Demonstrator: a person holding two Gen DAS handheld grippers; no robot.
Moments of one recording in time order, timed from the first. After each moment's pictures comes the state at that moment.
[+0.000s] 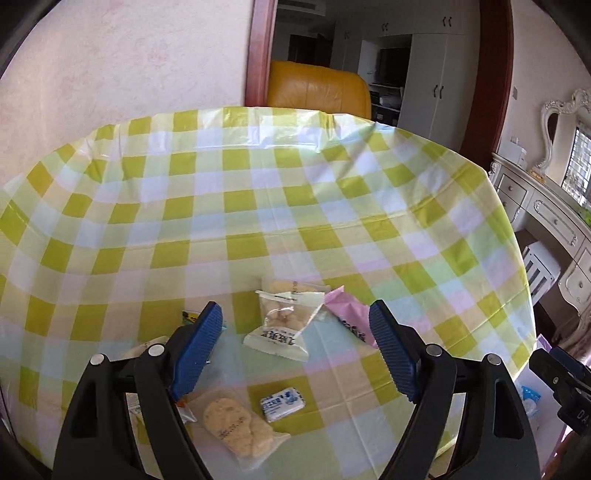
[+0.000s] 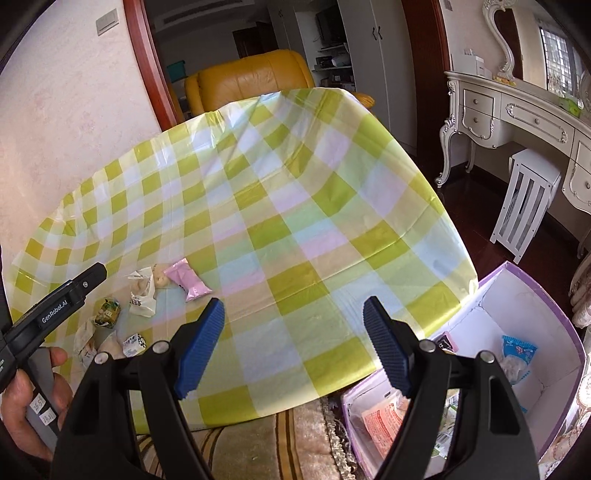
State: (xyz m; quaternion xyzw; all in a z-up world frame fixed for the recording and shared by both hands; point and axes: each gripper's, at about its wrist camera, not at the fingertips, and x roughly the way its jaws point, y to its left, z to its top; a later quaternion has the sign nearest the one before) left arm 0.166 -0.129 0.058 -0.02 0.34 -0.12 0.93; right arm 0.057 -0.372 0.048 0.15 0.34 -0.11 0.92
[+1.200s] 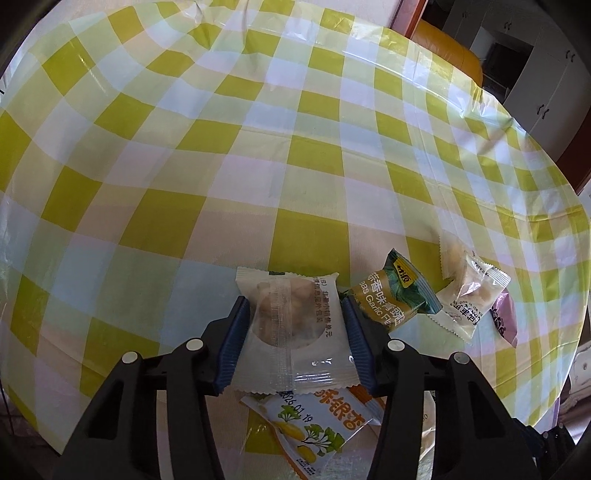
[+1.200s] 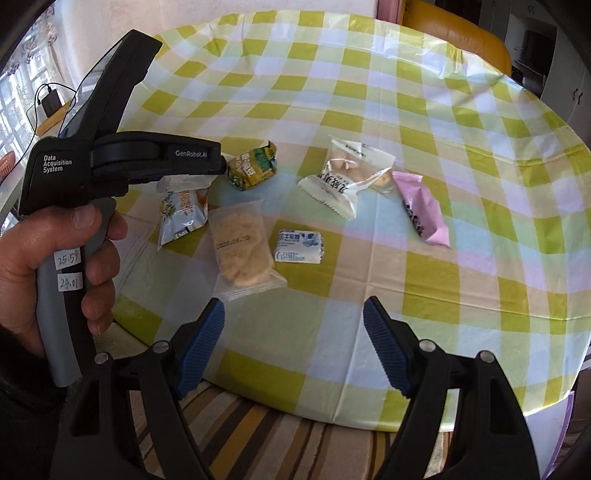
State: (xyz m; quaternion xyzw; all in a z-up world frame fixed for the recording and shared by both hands) left arm 0.213 -0.004 -0.020 -0.13 0.47 0.01 0.87; right arm 0.125 -0.181 -0.004 -0.07 0.48 0.16 0.86
